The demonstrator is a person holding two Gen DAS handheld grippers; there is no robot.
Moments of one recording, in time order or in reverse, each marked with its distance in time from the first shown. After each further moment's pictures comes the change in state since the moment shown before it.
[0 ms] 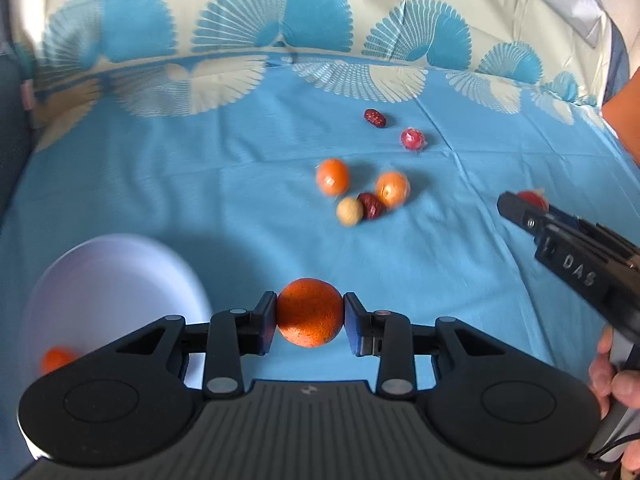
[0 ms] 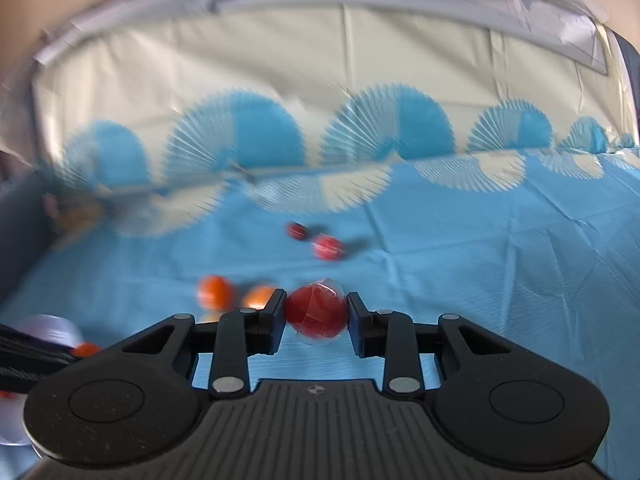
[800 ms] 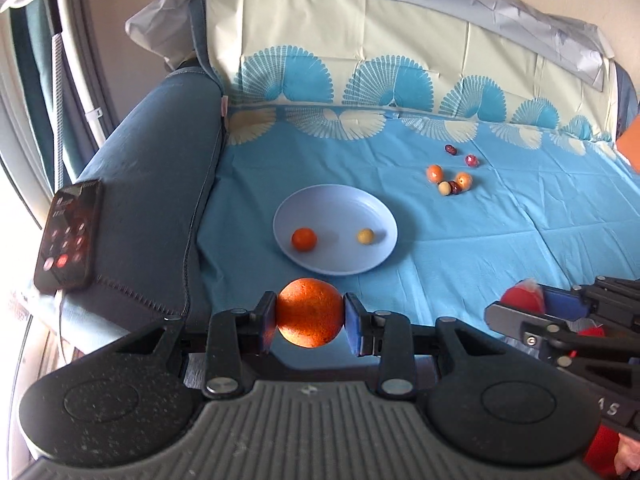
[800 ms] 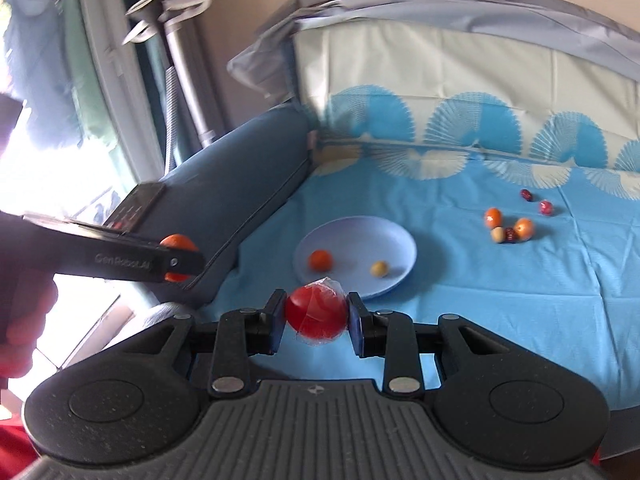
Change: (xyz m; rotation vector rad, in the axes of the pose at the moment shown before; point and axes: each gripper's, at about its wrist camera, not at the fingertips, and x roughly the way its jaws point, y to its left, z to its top) left arm -0.267 0.121 -0.198 -0.073 -0.205 0.173; right arm -0.271 0.207 -0.070 -0.217 0.133 0.397
